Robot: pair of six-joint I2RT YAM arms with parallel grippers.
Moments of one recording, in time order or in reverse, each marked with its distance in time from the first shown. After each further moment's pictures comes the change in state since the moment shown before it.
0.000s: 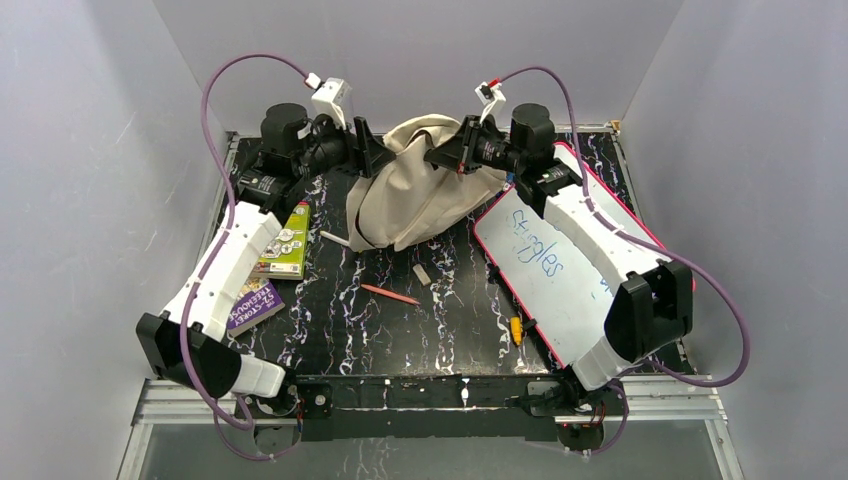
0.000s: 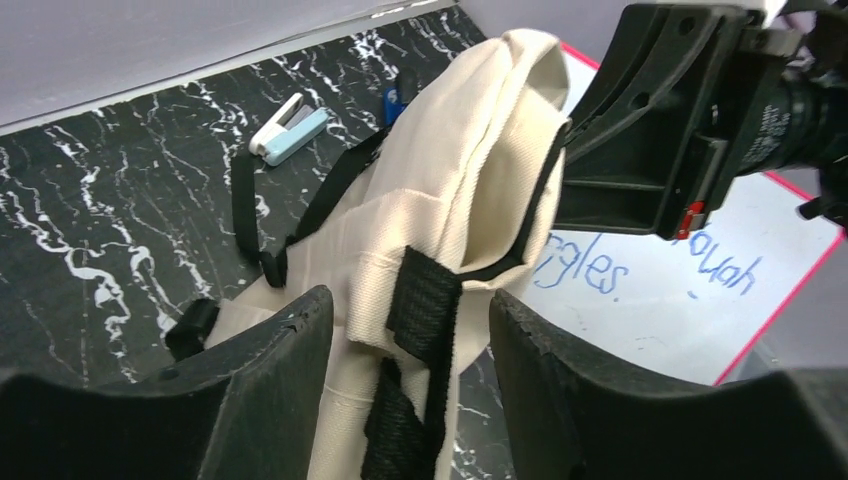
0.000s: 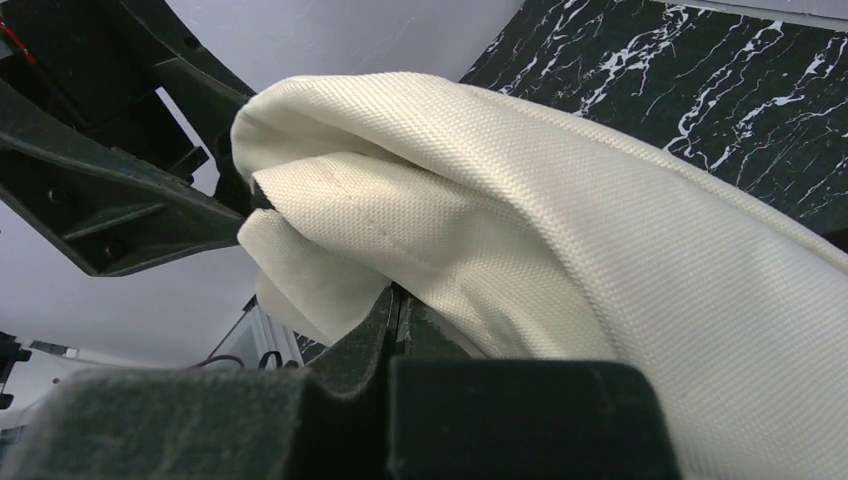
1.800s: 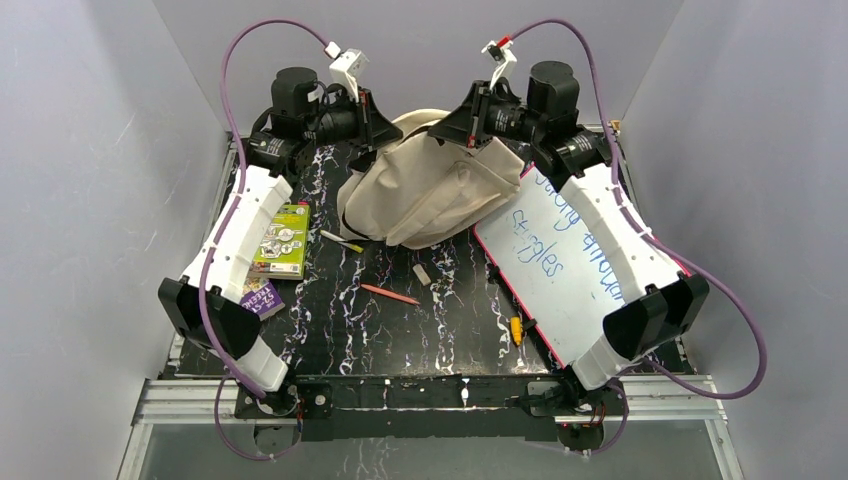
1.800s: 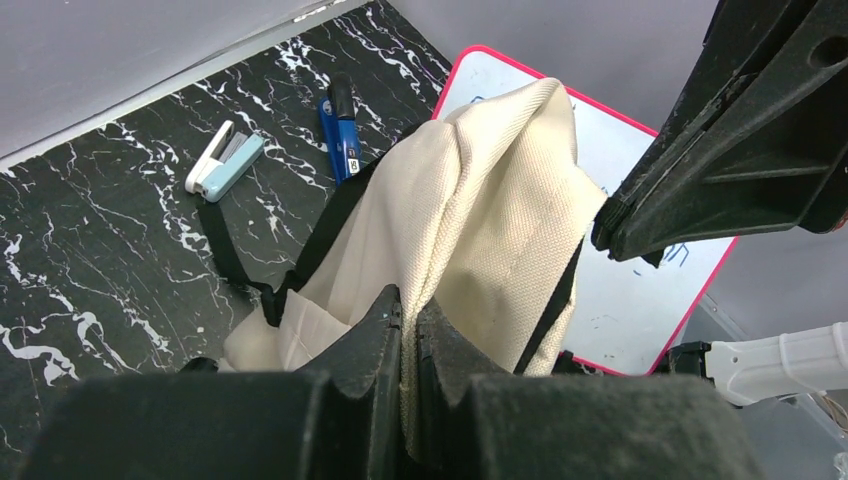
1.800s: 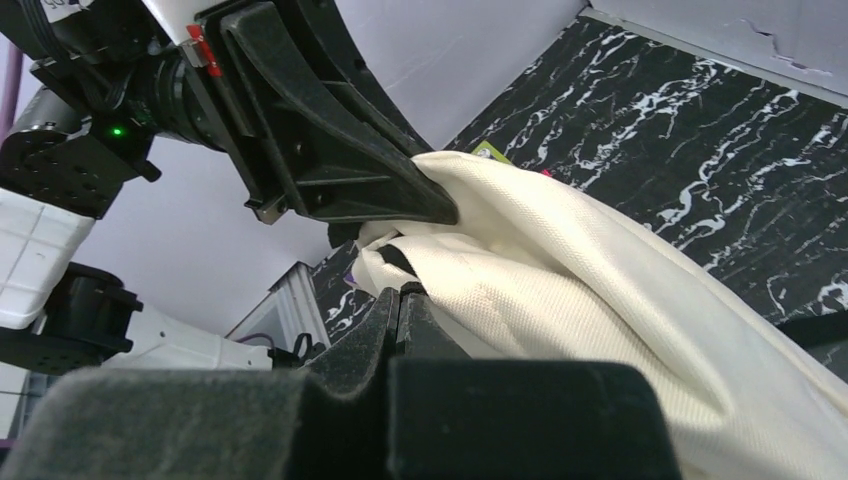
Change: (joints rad) left arm 0.002 0.197 0.310 -0.130 0.192 0.020; right arm -0.007 -0.013 0.348 -0.355 -0.053 -0.084
